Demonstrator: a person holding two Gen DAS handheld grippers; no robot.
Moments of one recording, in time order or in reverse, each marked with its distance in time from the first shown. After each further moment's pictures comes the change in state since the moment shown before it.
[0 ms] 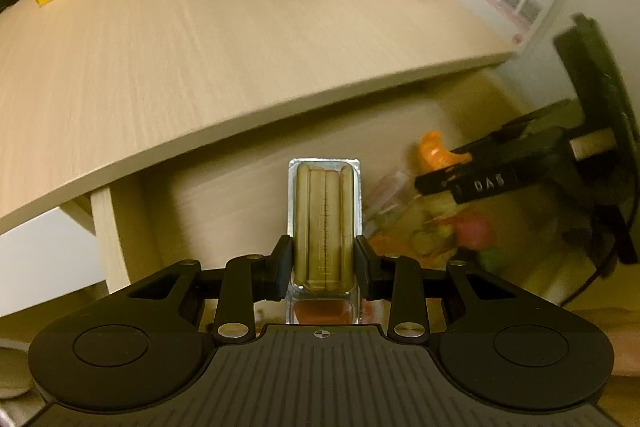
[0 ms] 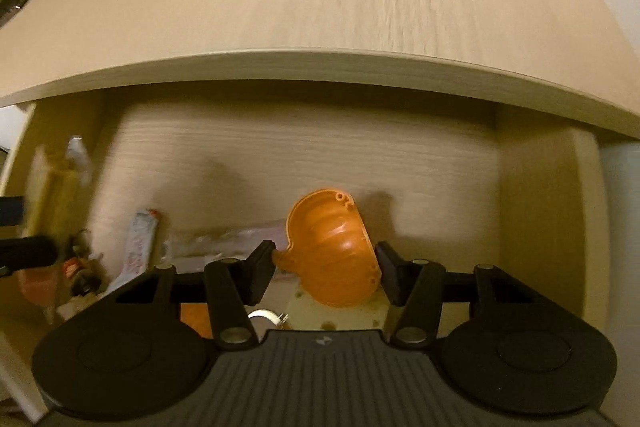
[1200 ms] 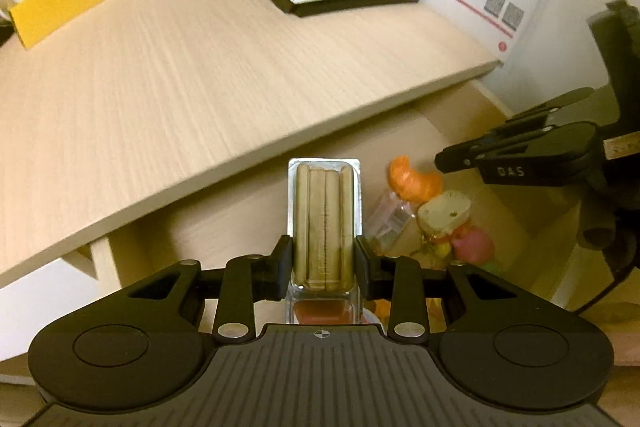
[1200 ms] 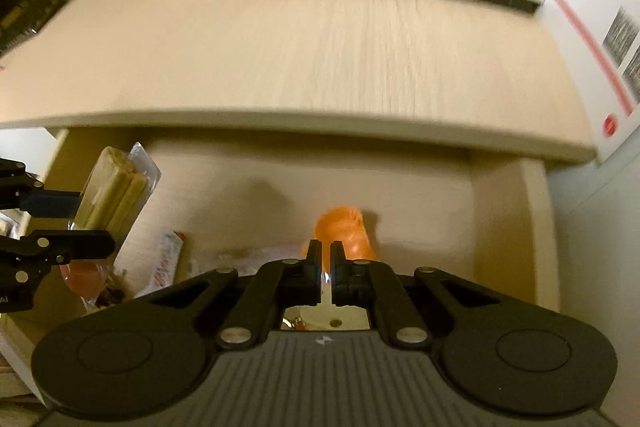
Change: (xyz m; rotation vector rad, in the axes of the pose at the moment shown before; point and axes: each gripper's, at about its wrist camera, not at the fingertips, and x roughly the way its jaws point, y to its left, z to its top) left arm -0.007 -0.002 0.015 0.118 -0.007 0.019; right arm -0.032 0.003 0.001 -0.091 -0.127 0.012
